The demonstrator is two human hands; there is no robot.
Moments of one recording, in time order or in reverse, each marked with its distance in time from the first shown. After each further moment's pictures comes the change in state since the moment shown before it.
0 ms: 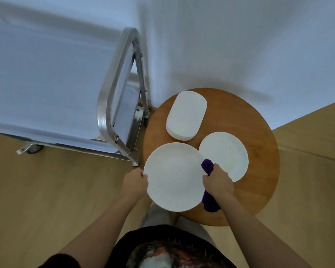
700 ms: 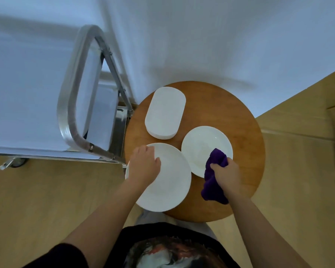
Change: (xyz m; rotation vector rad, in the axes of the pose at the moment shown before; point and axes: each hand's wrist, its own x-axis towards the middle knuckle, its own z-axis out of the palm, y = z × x) left_hand -0.004 0.106 0.005 0.344 0.145 0.440; right_hand 0.026 0.056 -0.040 0.699 0.070 0.172
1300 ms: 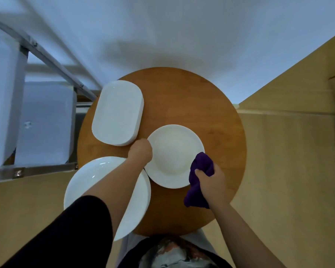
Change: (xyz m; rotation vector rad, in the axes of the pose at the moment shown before) left_hand 0.131 0.103 0.106 0.176 -0.474 -0.152; right_hand 0.082 0.050 -0.043 0.114 -0.085 0.069
